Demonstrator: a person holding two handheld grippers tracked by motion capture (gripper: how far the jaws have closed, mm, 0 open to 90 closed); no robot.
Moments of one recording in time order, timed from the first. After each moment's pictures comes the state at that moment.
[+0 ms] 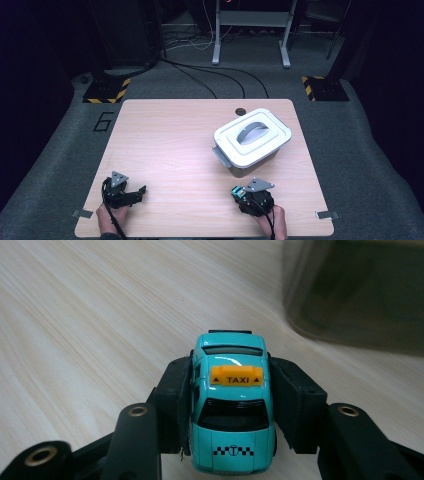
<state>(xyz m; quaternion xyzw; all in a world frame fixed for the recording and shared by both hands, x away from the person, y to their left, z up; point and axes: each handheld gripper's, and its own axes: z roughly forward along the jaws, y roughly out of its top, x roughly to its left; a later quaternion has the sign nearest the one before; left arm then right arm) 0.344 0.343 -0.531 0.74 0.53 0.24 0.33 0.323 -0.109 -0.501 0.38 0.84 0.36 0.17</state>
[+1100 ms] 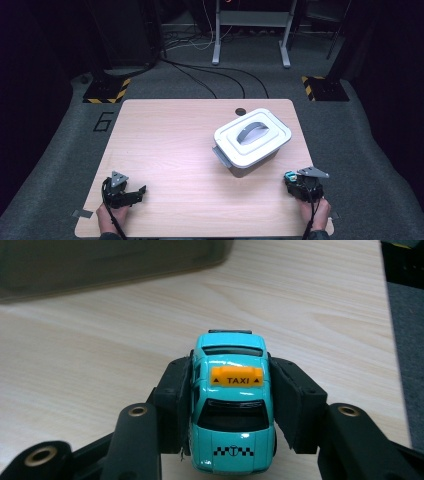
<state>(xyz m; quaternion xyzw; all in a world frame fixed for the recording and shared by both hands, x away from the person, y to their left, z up) 0.344 0.344 -0.530 0.74 0.53 0.24 0.33 0.356 -0.251 -0.502 0.55 0.73 0.30 0.26</state>
